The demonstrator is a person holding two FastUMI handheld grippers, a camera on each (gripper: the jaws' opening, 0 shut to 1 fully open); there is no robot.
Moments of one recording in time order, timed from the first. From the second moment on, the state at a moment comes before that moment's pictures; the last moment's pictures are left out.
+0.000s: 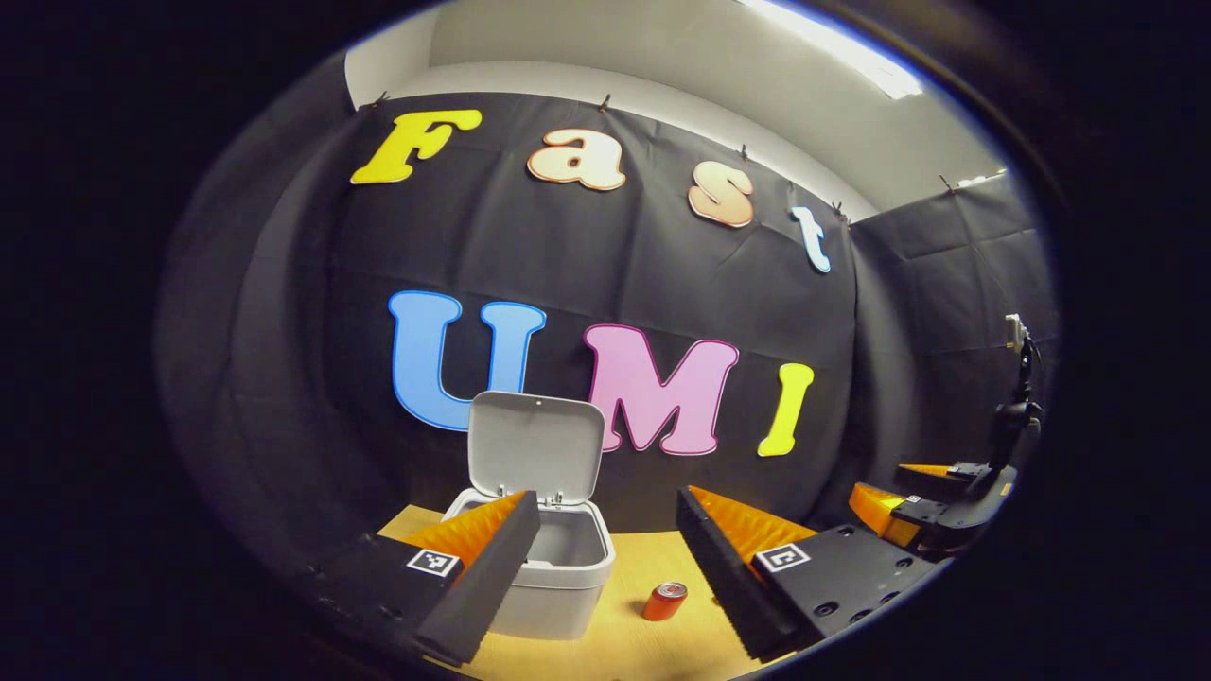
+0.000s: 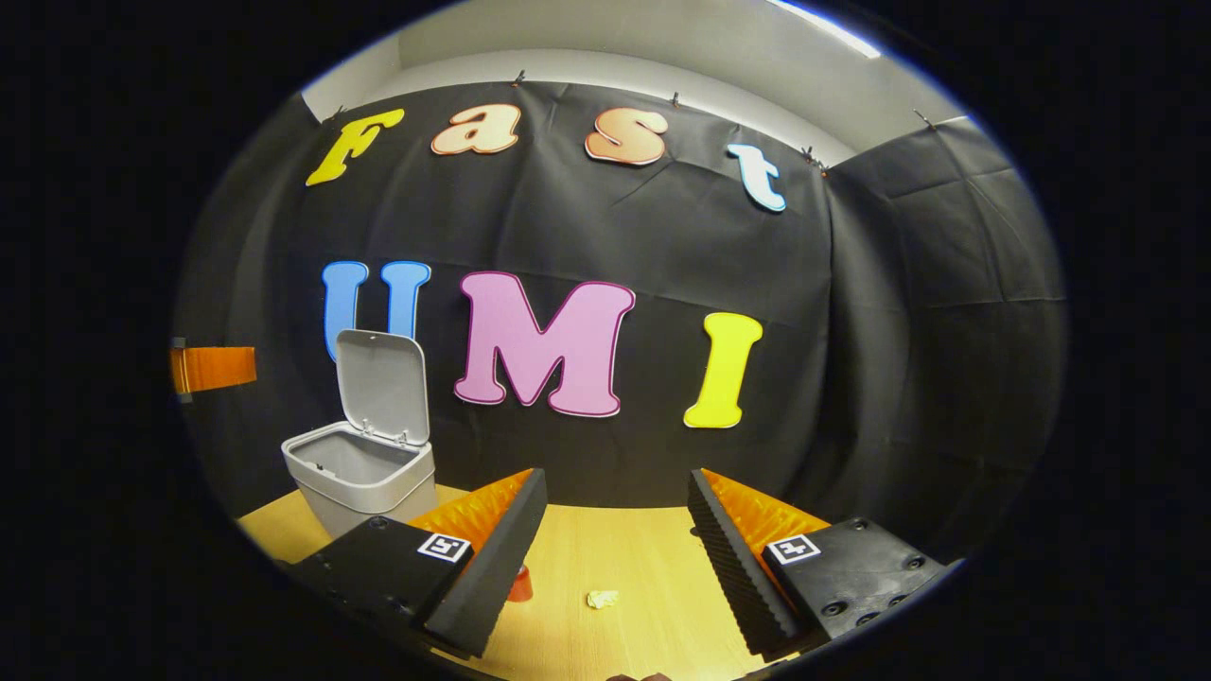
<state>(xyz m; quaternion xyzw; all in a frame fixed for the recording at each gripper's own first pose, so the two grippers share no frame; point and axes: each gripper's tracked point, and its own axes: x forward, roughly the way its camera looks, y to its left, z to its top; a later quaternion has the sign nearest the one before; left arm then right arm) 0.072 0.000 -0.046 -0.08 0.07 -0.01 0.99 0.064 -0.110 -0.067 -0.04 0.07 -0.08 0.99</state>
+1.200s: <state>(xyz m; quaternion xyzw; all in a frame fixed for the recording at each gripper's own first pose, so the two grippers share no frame) 0.062 -0.042 -0.080 -0.08 0.11 0.09 0.99 0.158 -0.142 -0.401 -0.02 0.46 0.04 0.89</state>
